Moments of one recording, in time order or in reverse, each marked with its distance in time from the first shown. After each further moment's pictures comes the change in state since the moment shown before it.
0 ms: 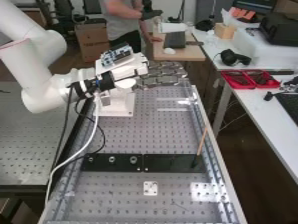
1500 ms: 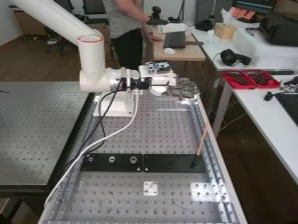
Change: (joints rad) arm 0.244 -0.251 0.291 -0.352 0.291 -0.049
